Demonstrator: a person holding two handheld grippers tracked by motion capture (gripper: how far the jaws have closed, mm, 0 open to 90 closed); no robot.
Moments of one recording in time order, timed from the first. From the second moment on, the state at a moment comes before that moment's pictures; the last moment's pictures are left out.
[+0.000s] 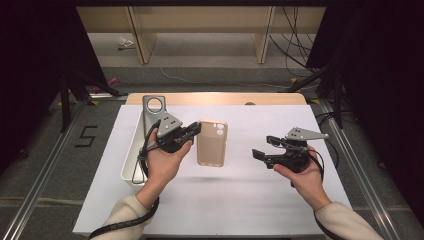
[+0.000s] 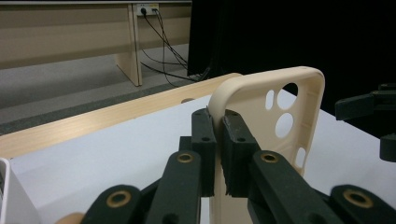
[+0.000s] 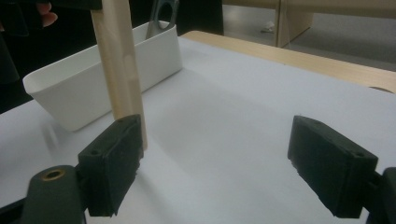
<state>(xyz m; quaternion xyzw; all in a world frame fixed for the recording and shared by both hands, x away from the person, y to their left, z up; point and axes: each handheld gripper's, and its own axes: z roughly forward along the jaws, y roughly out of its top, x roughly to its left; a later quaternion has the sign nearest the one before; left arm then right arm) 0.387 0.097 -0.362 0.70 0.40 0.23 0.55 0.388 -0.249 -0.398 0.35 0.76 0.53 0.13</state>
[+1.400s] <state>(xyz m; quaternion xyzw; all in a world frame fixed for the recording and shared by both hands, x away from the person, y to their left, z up) 0.395 0.127 -0.345 0.68 0.41 0.25 0.55 0.378 -0.271 -0.403 0.37 0.76 0.52 0.14</state>
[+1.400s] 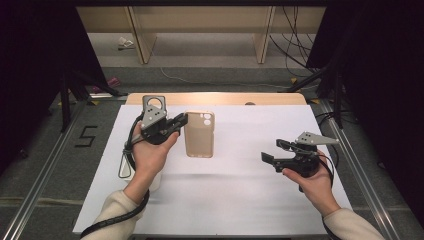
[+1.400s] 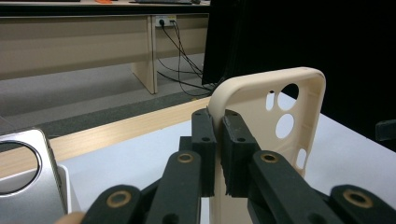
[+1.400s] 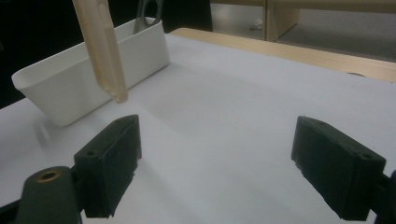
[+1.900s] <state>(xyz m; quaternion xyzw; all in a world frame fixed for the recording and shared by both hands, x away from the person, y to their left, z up) 0.405 0.149 -0.332 0.67 0.42 0.27 0.55 0.379 -0.271 -0.404 0.38 0.75 0.52 0.14</state>
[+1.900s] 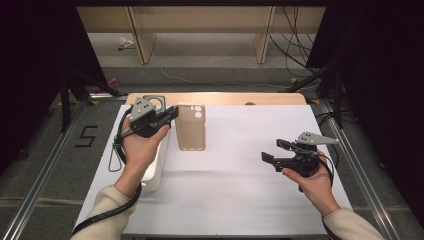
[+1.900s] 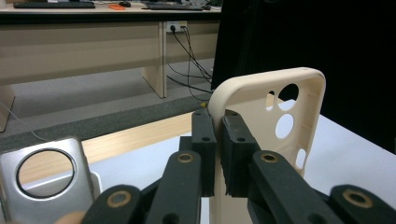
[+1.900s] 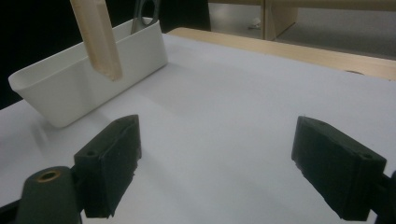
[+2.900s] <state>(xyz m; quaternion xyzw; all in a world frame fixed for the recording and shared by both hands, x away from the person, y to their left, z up) 0.430 0.201 -0.320 0.66 0.44 0.30 0.53 0.380 -0.272 -0.405 0.38 0.75 0.52 0.14</state>
